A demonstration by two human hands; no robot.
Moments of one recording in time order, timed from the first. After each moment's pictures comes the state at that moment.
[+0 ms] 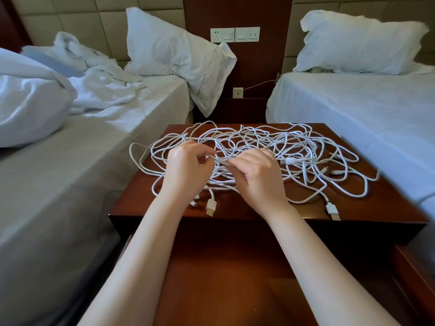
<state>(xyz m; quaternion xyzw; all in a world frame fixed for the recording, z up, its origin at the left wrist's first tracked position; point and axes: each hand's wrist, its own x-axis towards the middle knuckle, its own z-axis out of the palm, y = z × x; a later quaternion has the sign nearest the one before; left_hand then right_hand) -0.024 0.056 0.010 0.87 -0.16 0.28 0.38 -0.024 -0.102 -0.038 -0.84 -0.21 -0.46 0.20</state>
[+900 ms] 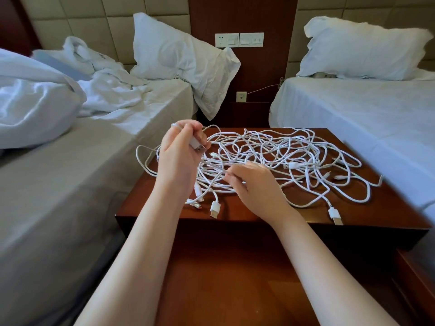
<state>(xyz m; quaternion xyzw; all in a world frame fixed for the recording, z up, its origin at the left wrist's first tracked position) -0.024 0.054 0.031 0.50 -0.16 0.13 0.84 -0.025 -0.098 -0.041 -0.87 -0.23 -0.35 0.26</state>
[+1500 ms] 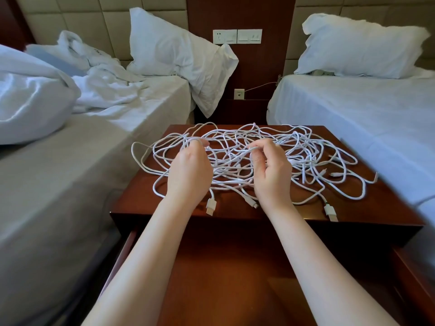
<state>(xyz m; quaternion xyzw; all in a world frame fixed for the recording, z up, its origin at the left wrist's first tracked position) -0.023 0.047 0.002 0.89 -0.11 0.29 0.34 -0.028 -0.107 -0.033 -0.77 -0.11 -0.49 0.39</state>
